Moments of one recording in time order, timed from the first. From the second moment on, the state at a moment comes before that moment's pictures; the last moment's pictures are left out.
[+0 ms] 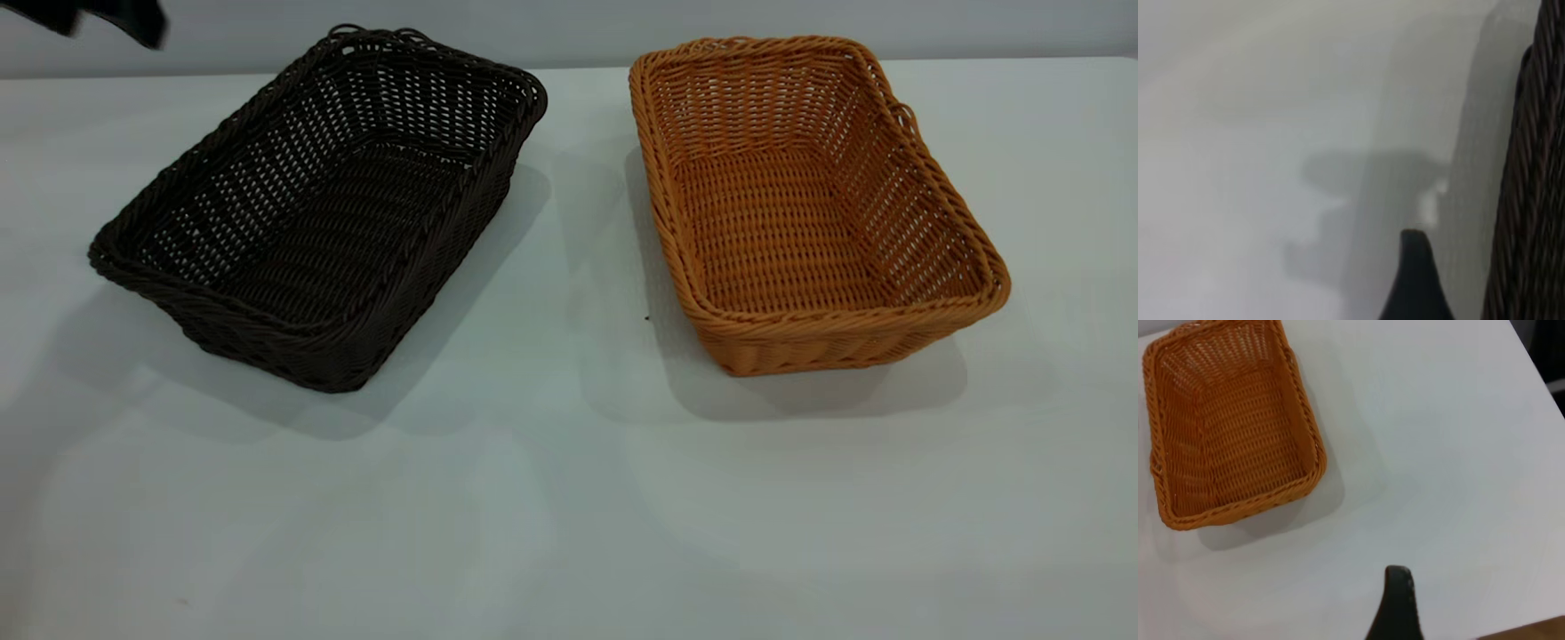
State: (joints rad) left arm -0.06 2.04 -1.32 -0.04 0.25 0.21; right arm -0.03 0.28 -0.55 0.00 1.08 0.21
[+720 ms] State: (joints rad) left arm -0.13 2.39 -1.48 -0.04 0.15 0.27; right arm -0.03 0.90 -0.57 0.17 0.77 0.23
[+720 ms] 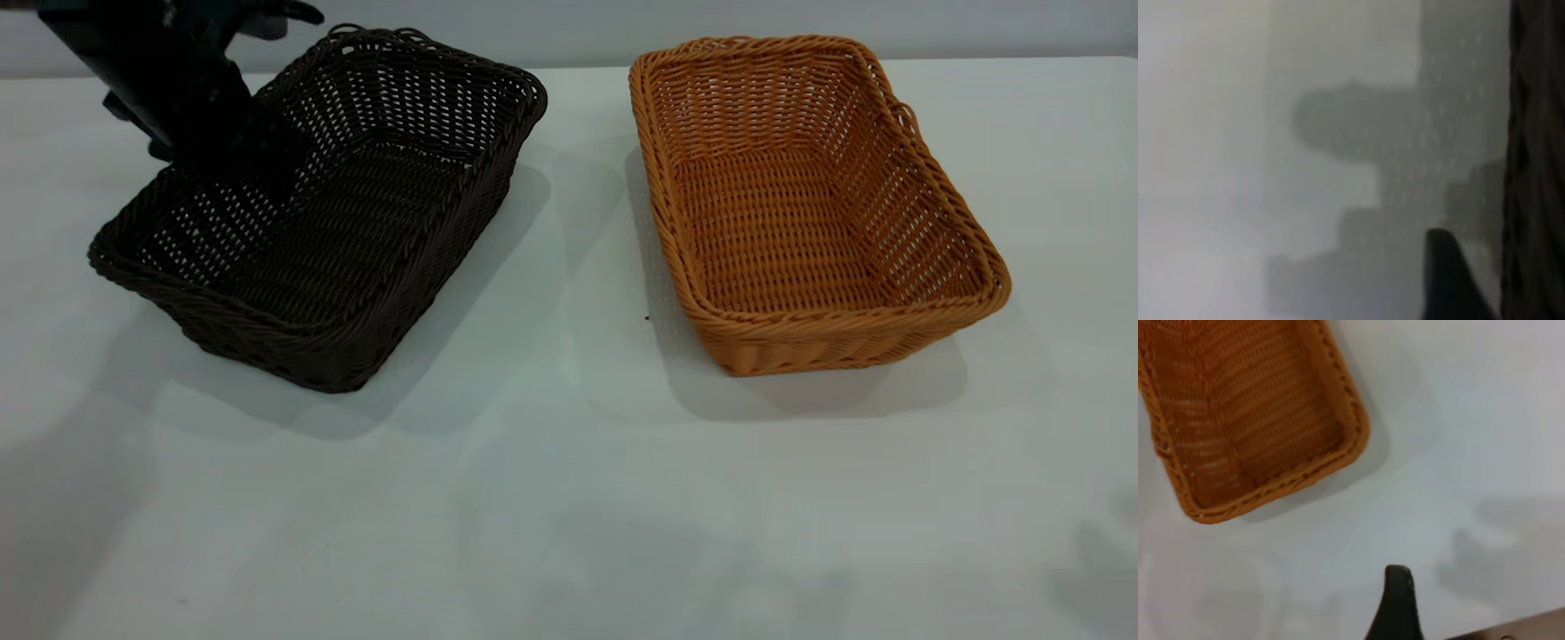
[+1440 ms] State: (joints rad) left arm -0.14 2.18 -1.48 -0.04 0.30 0.28; right arm 0.01 1.48 -0.60 0.97 0.61 -0.37
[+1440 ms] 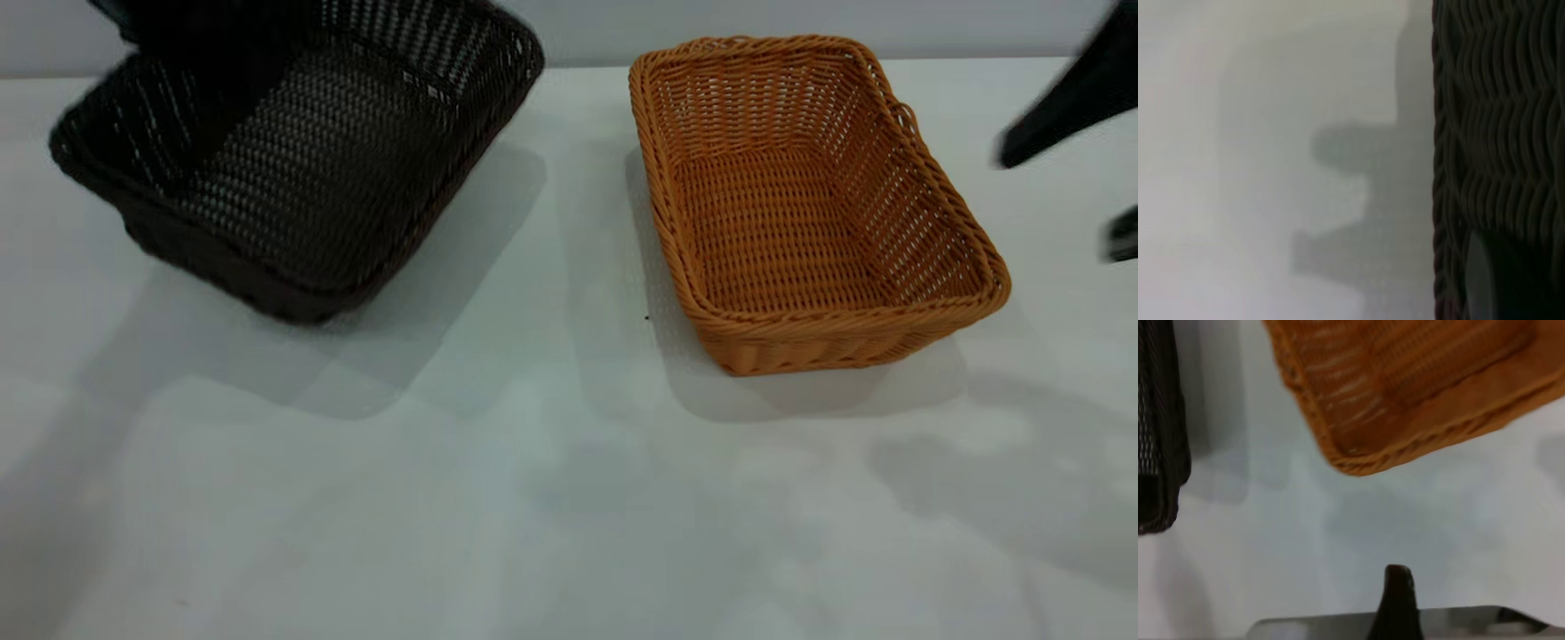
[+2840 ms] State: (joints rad) left arm -0.14 2.16 -1.47 -0.03 0.29 0.31; right arm 0.10 2.19 -0.93 1.45 0.42 -0.39
